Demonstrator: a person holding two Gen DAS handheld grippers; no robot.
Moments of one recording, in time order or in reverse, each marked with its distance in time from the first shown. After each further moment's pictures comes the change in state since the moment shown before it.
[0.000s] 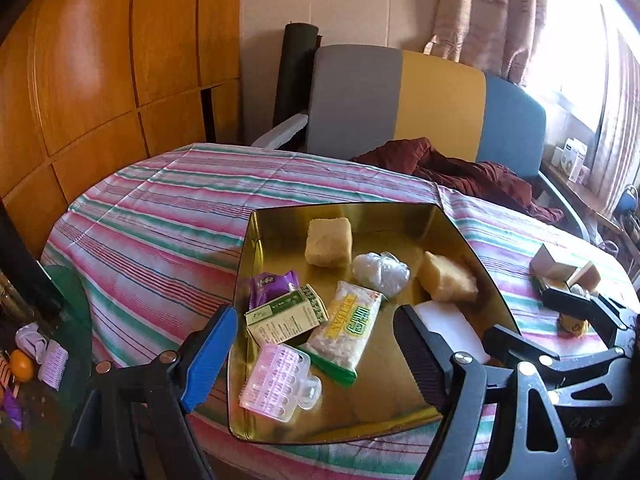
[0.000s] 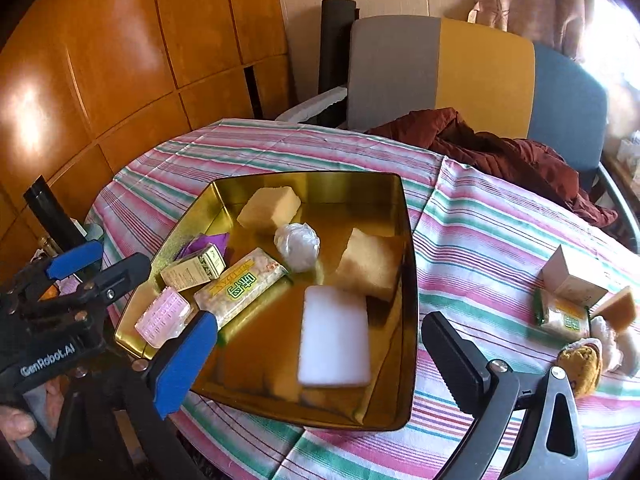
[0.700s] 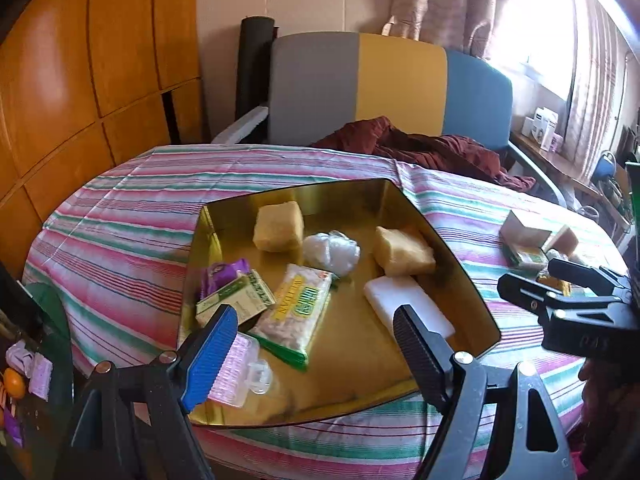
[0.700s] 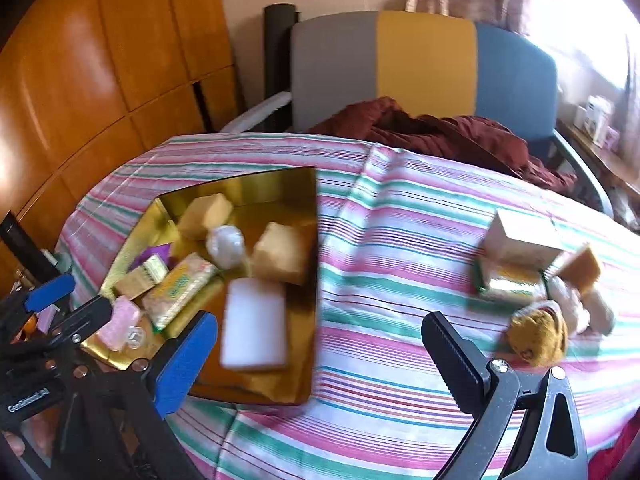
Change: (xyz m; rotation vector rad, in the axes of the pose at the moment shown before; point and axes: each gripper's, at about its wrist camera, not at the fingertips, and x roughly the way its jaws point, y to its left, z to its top) left arm -0.001 -0.040 -0.008 0.099 0.043 -0.084; right arm -0.019 -0.068 -0.018 0.157 -0.004 -0.120
